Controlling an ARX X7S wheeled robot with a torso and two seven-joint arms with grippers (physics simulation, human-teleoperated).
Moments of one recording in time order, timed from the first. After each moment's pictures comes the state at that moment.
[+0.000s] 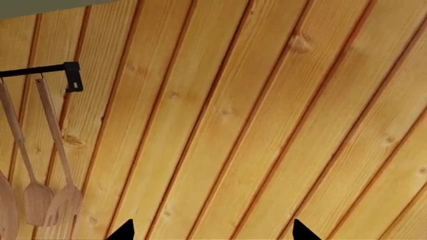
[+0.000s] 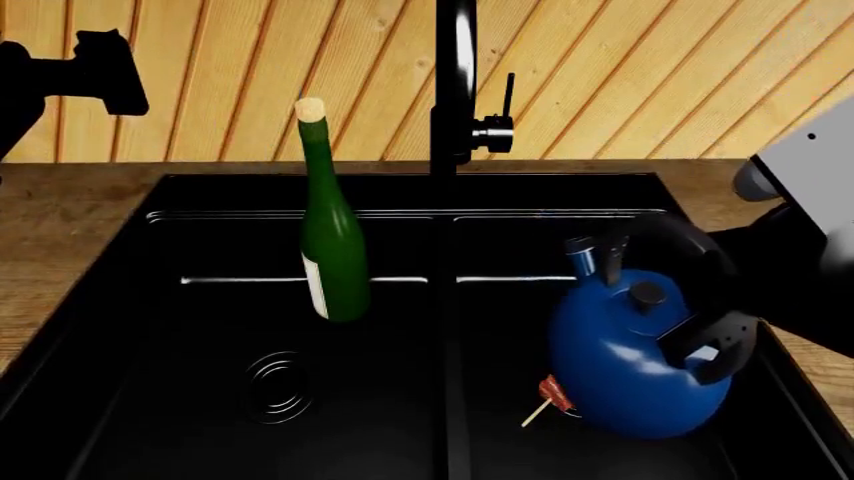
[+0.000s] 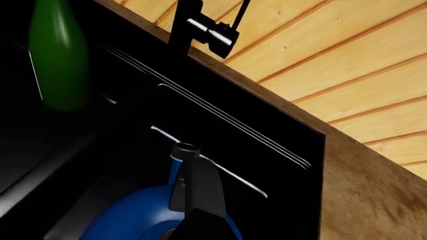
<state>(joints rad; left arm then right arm) -1.46 -1.00 0.93 -0.06 -1.30 -0.51 -0.50 1.53 1.22 -0.93 -0.46 1.73 1.13 0.45</state>
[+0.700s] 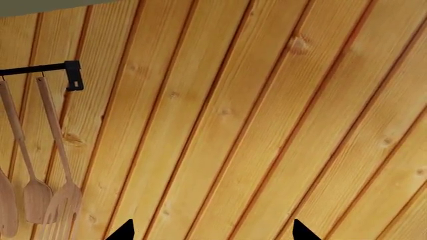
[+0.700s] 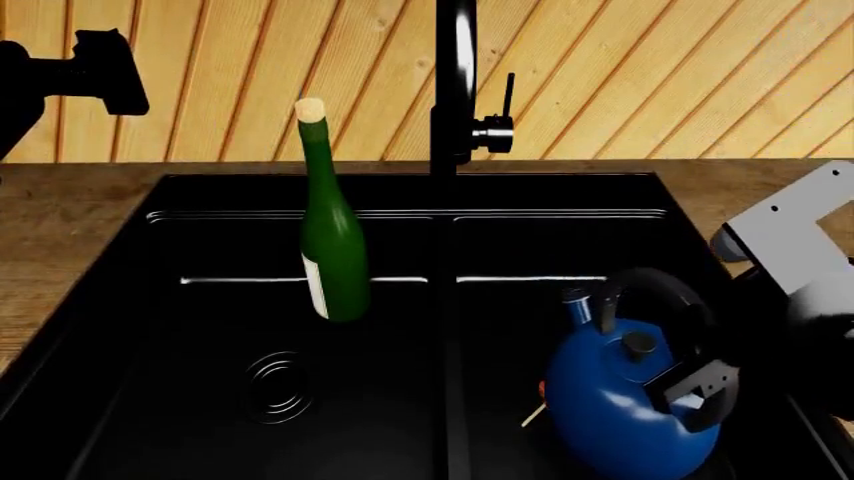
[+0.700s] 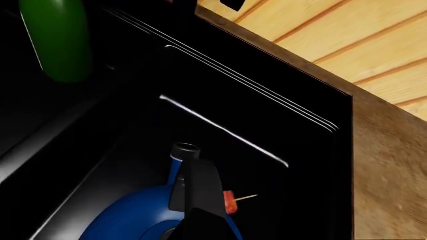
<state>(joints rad) -1.46 -1.01 0.92 -0.05 -1.32 -0.52 -0.52 1.34 1.28 -0.98 -0.51 1.67 0.98 0.44</state>
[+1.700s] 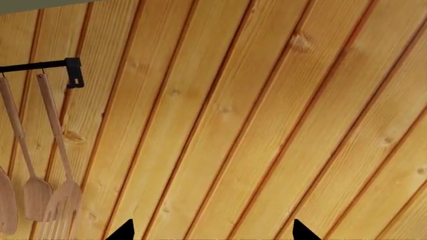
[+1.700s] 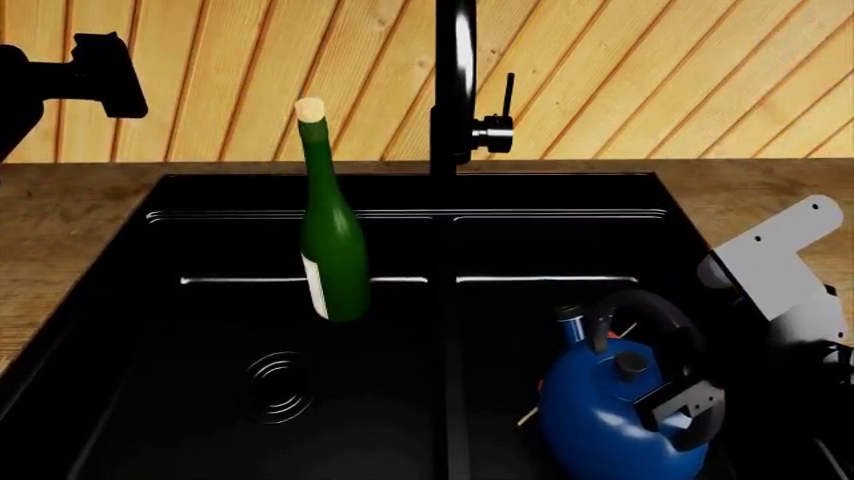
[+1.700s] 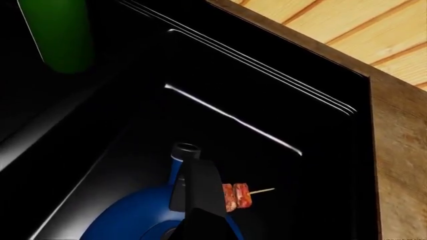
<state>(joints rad) -1.44 -1.01 0.91 -0.04 -1.32 -0.52 -0.51 1.23 1.29 -1.01 -0.52 1.62 0.87 0.44</state>
